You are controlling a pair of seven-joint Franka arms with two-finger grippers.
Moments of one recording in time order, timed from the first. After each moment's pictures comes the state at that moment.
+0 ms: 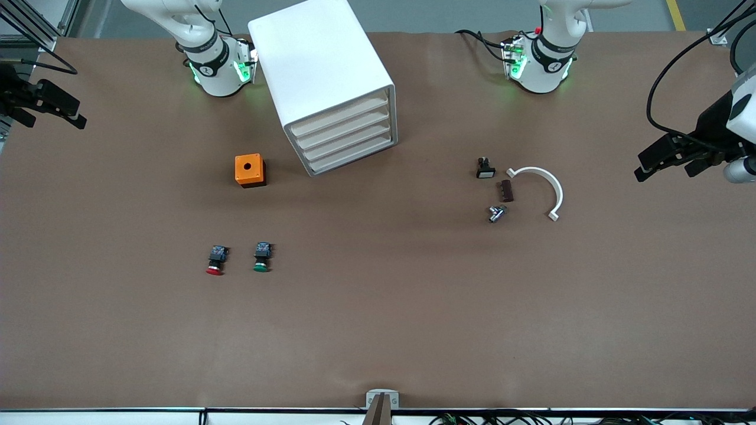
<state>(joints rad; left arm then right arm) -0.01 0.01 -0.06 -1.57 -0.06 1.69 -0.18 -0.03 -0.20 -0.04 -1.74 0.01 1.53 0.00</state>
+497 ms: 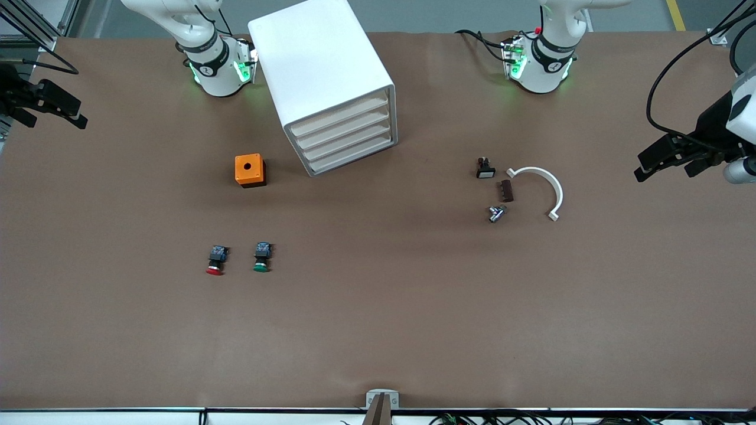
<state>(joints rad) -0.01 0.01 -0.06 -1.57 -0.06 1.69 -0.18 -0.03 -0.20 -0.04 -1.74 0.01 1.53 0.00</state>
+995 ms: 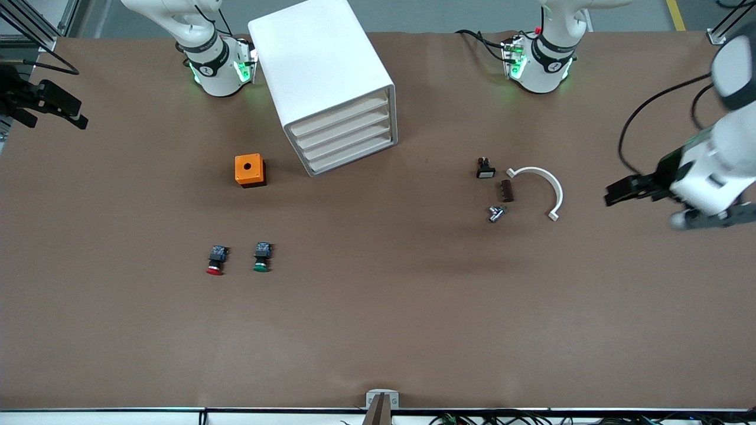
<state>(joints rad) -0.03 0.19 -0.08 -1.58 -0.06 1.69 -0.18 -0.03 -0.20 -0.04 -1.74 0.01 1.53 0.00</state>
